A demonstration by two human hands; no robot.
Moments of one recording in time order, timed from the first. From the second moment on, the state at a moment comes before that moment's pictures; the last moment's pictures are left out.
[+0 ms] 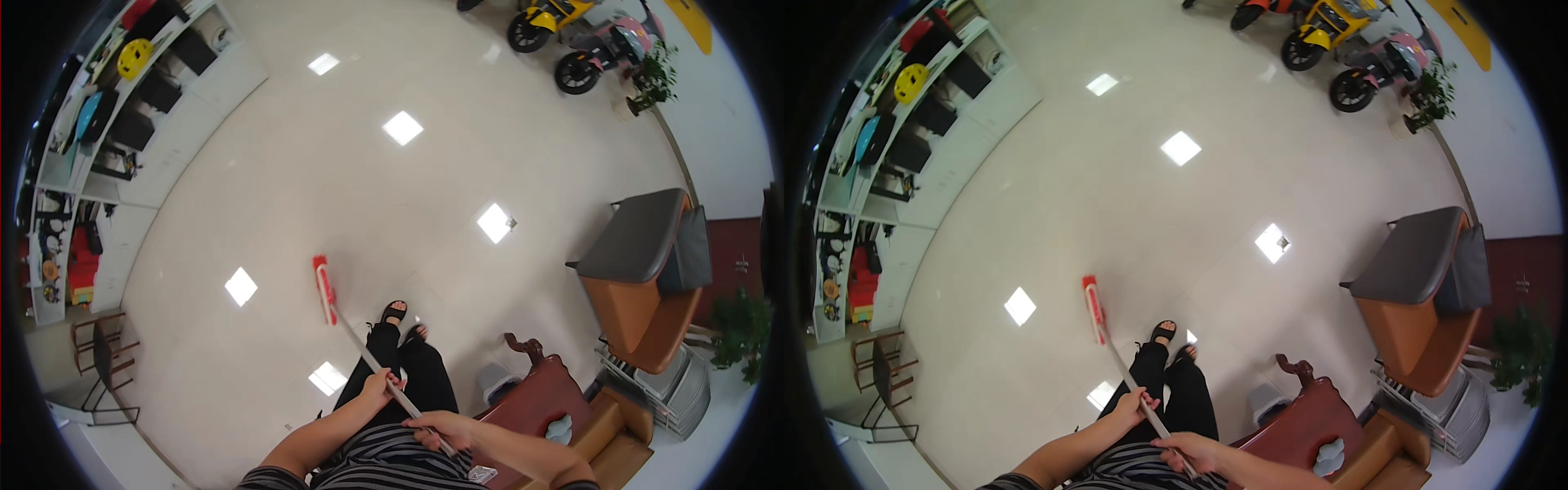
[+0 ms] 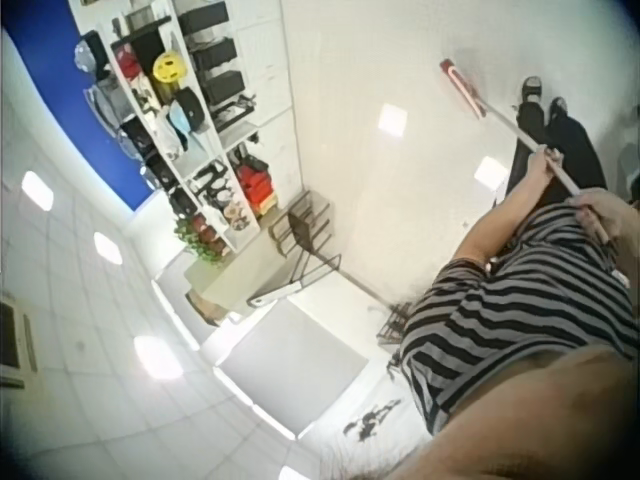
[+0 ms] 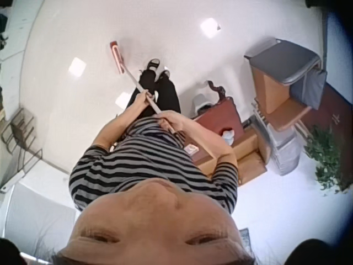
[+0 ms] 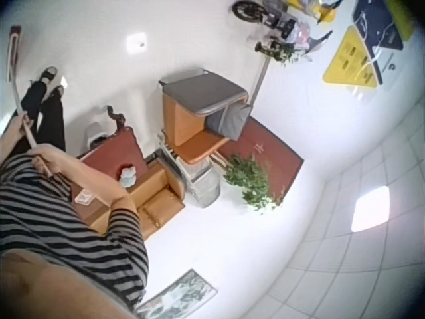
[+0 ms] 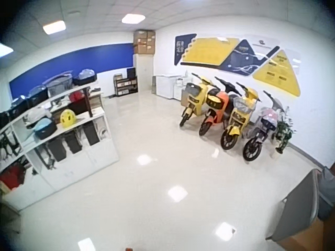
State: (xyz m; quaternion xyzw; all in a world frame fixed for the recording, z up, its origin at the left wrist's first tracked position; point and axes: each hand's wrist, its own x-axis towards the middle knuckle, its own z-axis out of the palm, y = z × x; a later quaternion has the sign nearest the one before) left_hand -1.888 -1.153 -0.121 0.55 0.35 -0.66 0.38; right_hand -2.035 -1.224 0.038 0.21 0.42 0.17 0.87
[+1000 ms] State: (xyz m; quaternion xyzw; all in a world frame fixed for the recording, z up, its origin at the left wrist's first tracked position) left_hand -2.014 -1.367 -0.059 0.34 0.25 -0.74 0.51; right_hand -2.108 -1.413 0.119 -0.07 0.57 0.22 0.79
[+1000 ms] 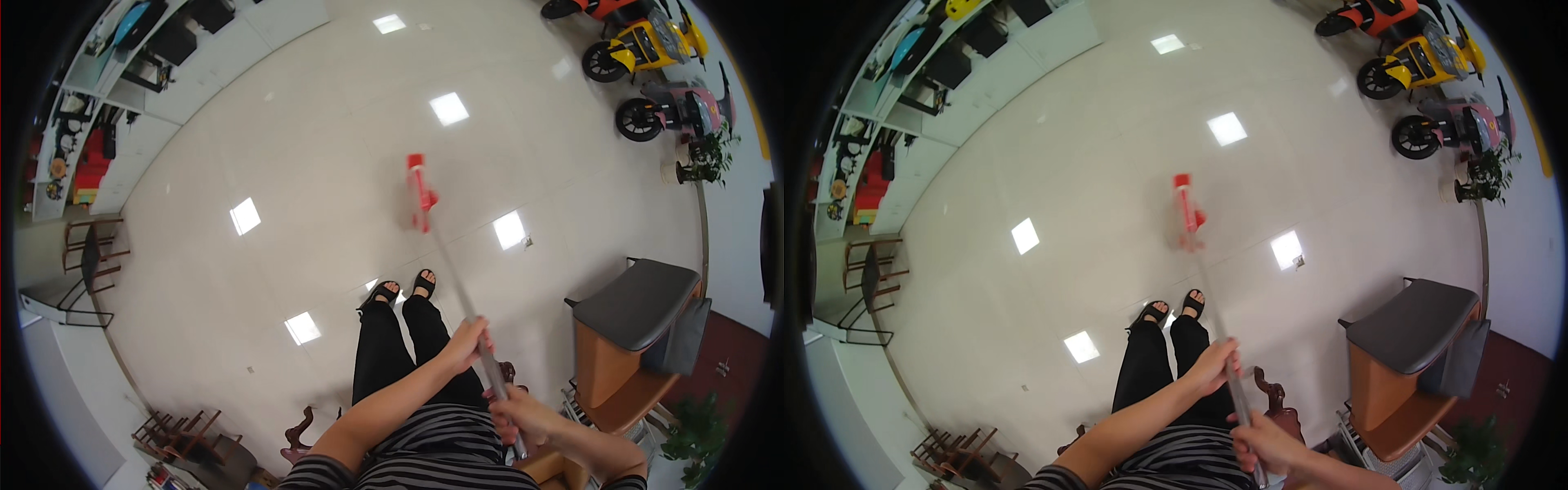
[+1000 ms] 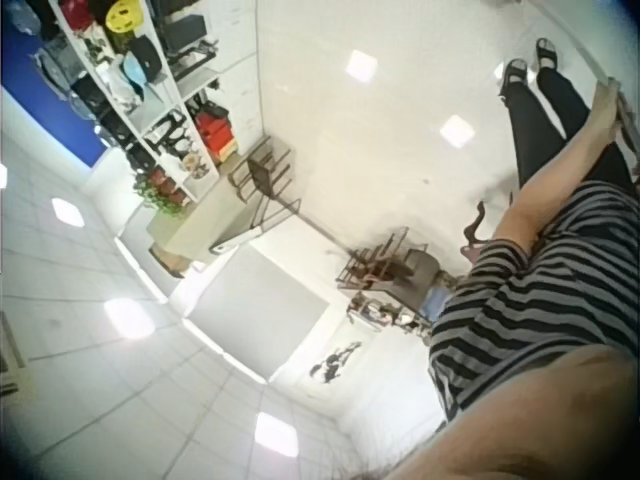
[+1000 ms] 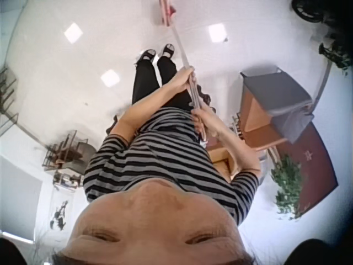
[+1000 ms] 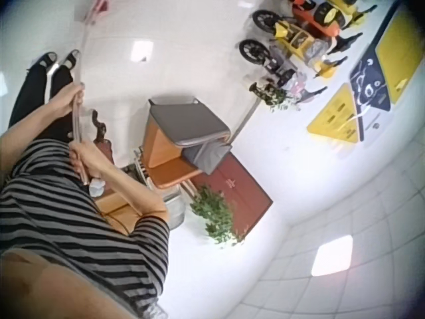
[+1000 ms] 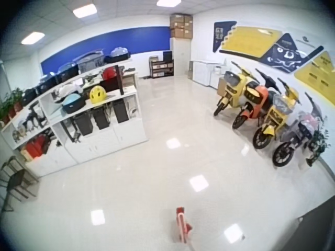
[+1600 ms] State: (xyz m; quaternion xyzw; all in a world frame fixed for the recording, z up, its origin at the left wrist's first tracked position) left_hand -2.052 -1.386 -0.202 0.37 0.35 -0.69 0.52; right_hand -2.144 -1.501 -0.008 -0.09 0.52 0.26 0.81
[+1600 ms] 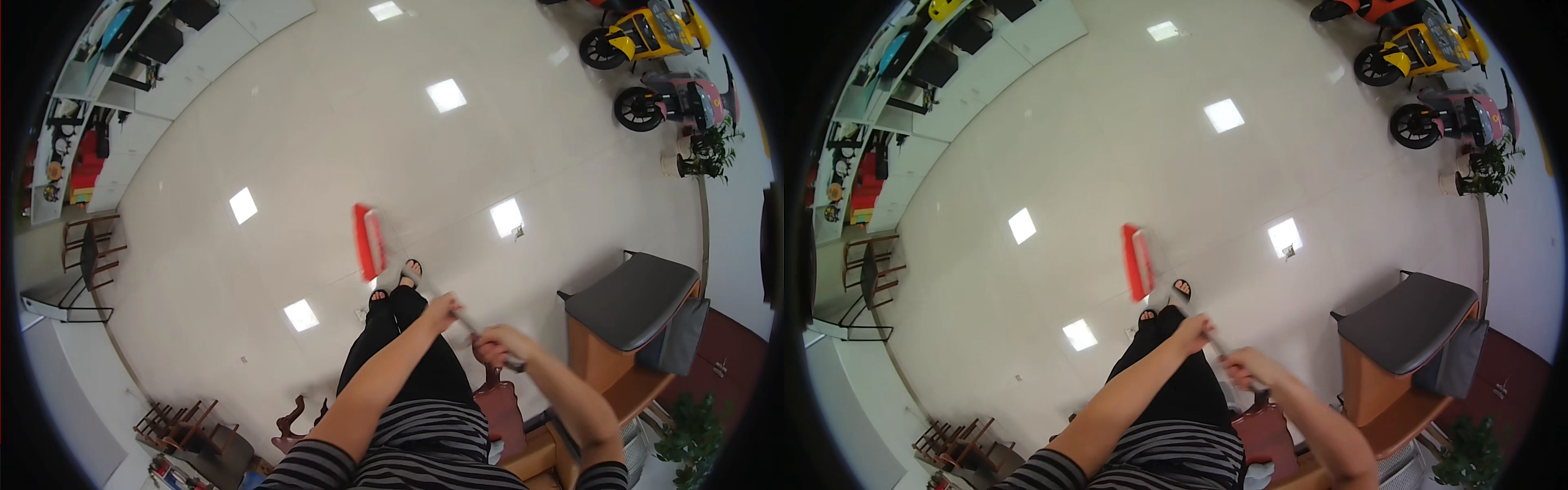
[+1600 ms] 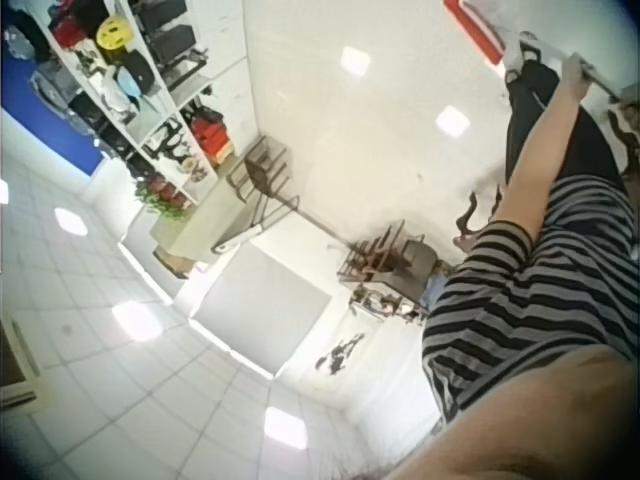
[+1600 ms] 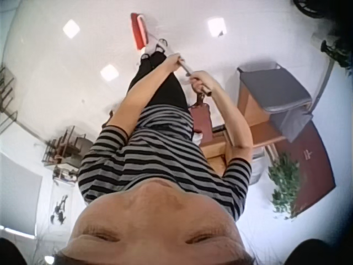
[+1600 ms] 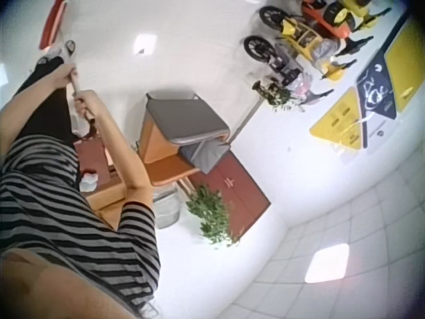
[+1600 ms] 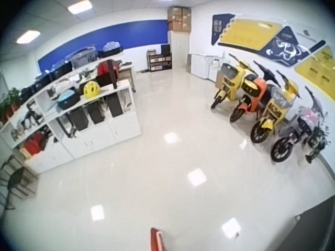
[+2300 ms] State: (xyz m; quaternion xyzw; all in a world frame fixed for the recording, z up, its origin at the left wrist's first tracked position) left_hand -1.880 -1.305 -0.081 0.49 0.37 -0.49 0.62; right_hand -1.997 -1.411 0.062 0.00 0.45 0.31 0.83
